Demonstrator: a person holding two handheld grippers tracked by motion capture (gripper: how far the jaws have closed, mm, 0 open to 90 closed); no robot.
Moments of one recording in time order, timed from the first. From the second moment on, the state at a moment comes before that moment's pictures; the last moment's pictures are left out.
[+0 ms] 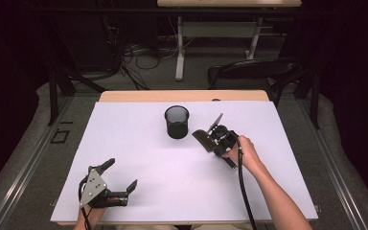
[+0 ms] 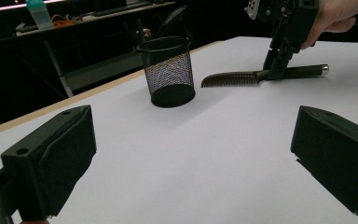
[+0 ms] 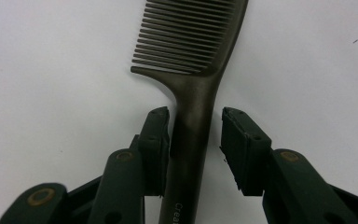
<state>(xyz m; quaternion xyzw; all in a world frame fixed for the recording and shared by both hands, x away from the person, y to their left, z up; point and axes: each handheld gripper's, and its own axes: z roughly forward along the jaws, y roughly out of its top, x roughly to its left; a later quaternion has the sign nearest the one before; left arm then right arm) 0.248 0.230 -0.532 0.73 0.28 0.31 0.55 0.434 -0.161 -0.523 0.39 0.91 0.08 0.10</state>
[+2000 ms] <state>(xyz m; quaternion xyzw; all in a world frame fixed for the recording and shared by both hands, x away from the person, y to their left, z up) 0.250 0.229 -0.533 0.73 0.29 0.31 0.54 0.407 -0.196 -0.499 0.43 0.87 0.23 0.11</state>
